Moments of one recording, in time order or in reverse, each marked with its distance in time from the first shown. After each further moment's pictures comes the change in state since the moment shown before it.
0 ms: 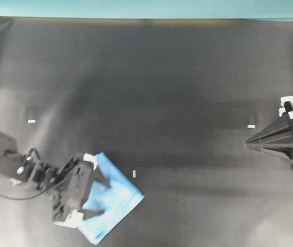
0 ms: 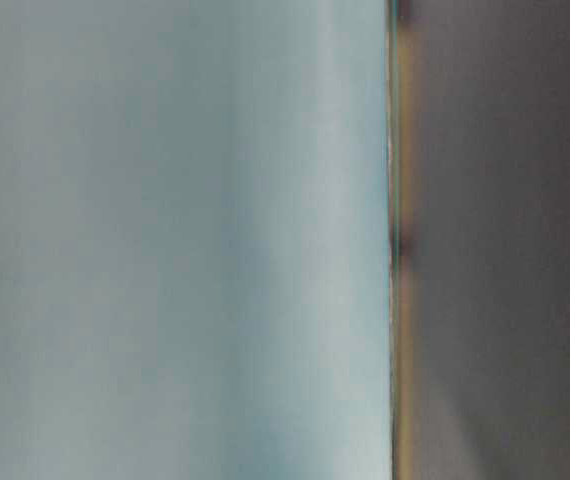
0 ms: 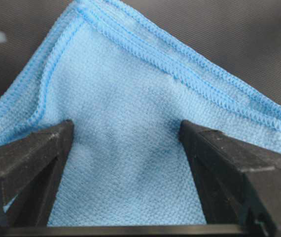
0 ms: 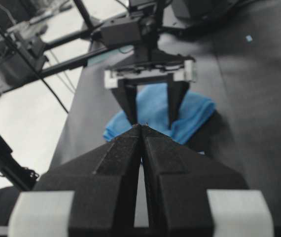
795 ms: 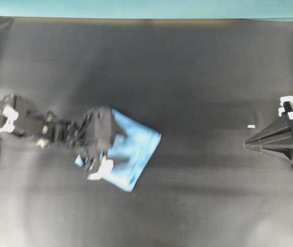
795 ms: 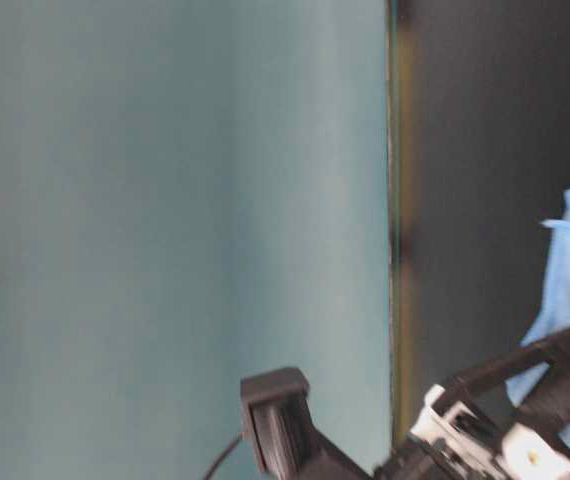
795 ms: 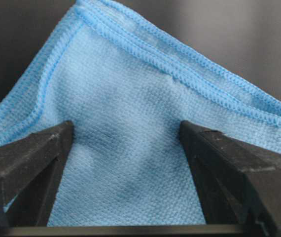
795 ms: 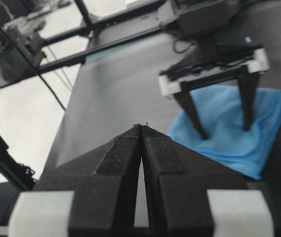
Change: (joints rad) left arm 0.307 0.077 -0.091 0.000 -0.043 0.094; right arm 0.000 0.006 -0.002 -0.028 0.000 -0.002
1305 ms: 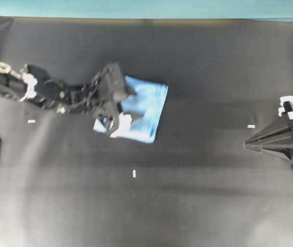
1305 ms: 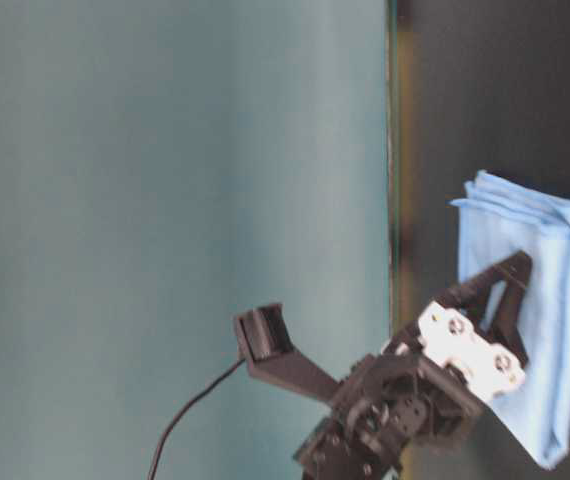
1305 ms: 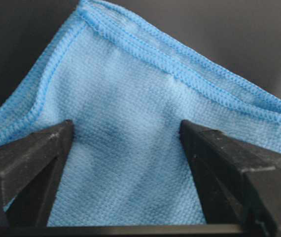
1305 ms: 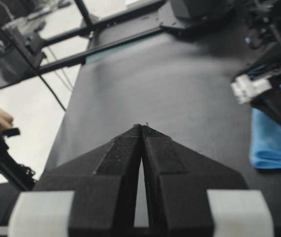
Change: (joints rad) left arm 0.264 0.097 -0.121 0.000 -0.005 0.000; right arm -0.002 0.000 -0.002 0.002 -0.002 0.000
